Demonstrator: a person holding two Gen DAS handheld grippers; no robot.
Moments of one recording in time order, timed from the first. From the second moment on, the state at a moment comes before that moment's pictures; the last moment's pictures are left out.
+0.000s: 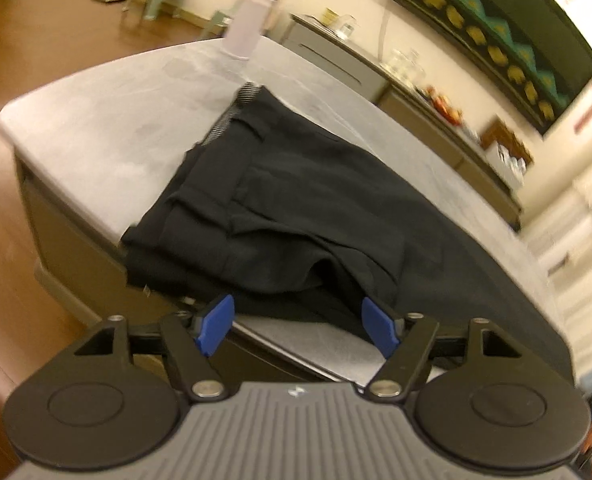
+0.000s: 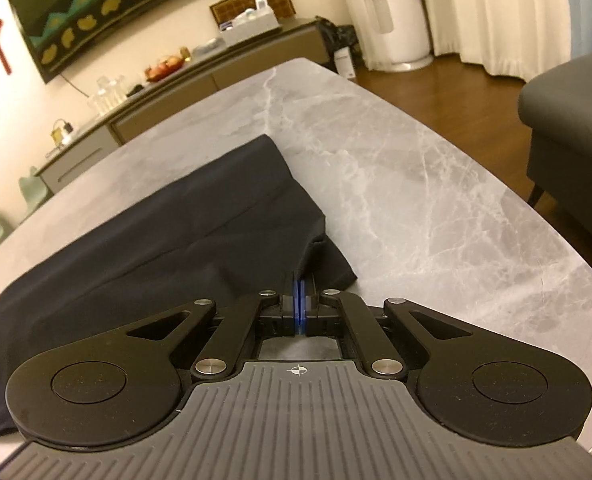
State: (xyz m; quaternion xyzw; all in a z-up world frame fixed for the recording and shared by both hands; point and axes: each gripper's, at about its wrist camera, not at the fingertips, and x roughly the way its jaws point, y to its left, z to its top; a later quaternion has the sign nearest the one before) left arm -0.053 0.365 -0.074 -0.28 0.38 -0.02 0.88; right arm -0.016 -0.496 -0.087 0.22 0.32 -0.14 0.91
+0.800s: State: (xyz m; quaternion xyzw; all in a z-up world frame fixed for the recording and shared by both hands) left arm -0.013 0.403 -0.111 -0.40 0.32 0.02 0.86; right arm -0.013 -0.492 -0.082 0.25 0.33 -0.14 0.90
